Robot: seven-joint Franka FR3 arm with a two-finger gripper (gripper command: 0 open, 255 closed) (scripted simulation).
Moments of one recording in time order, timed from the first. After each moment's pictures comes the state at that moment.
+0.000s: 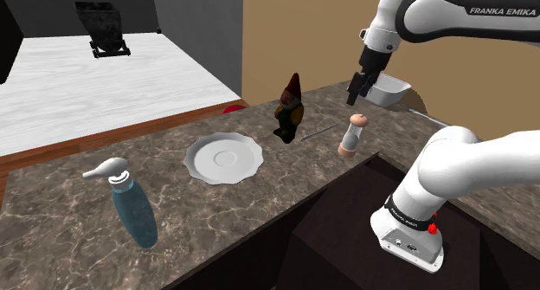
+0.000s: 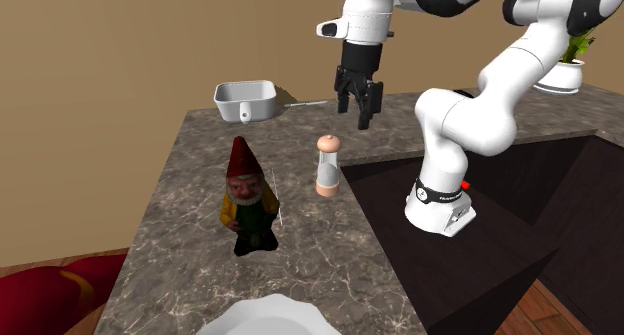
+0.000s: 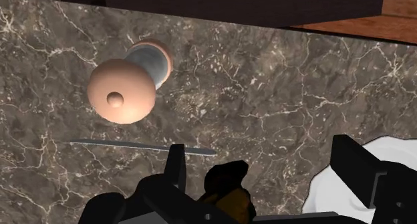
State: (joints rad) arm -0.04 -0.94 -0.12 -2.62 -0.10 1.74 -0.03
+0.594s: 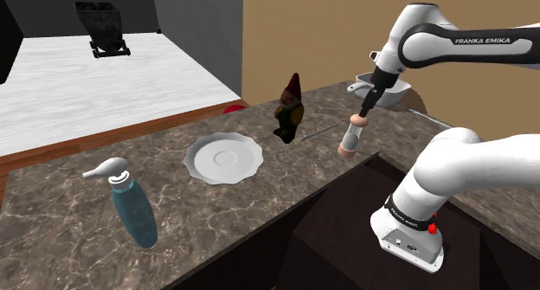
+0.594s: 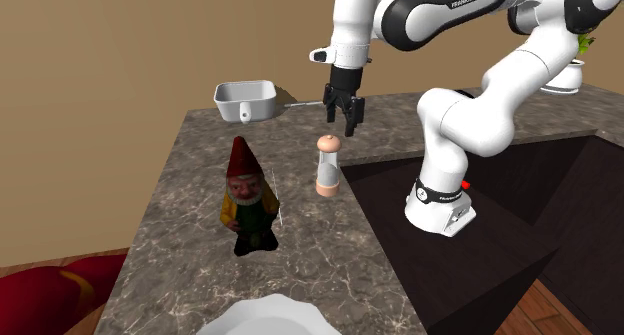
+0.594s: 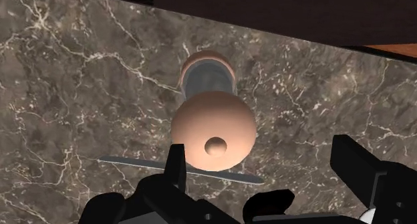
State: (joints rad) arm -0.14 -0.97 -0.38 -2.78 -0.28 1.90 -0.30
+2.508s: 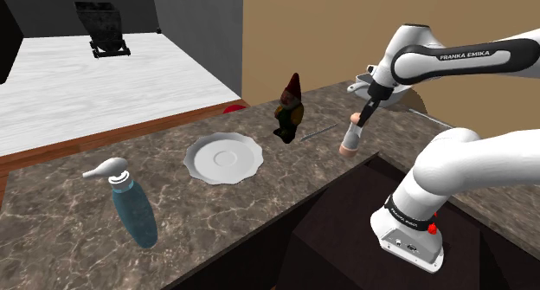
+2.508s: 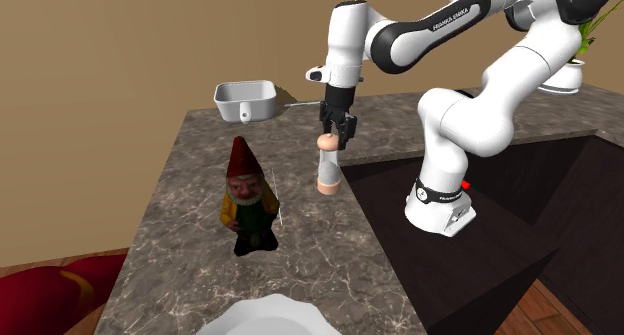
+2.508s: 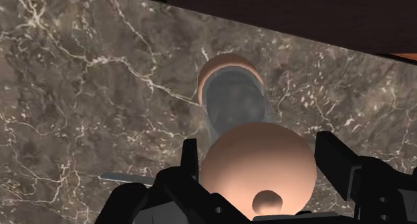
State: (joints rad) arm -0.16 -0.89 -0.48 -2.86 -0.36 2.07 -0.37
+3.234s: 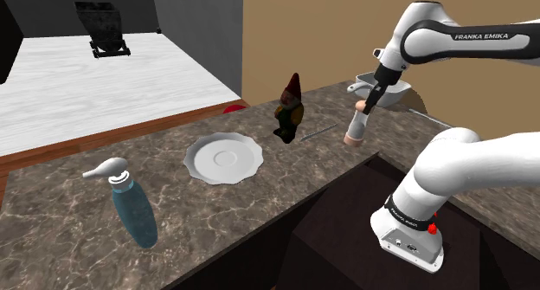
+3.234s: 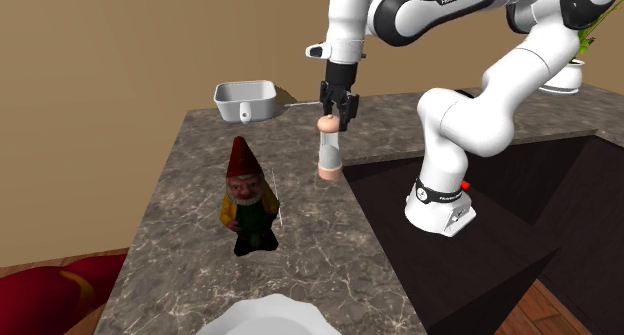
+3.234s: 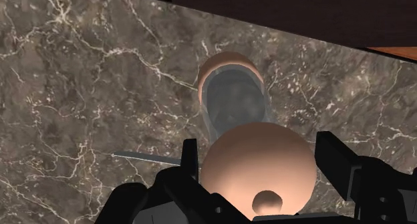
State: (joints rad) arm -0.14 -0.94 -0.43 -2.74 -0.31 1.91 -0.37
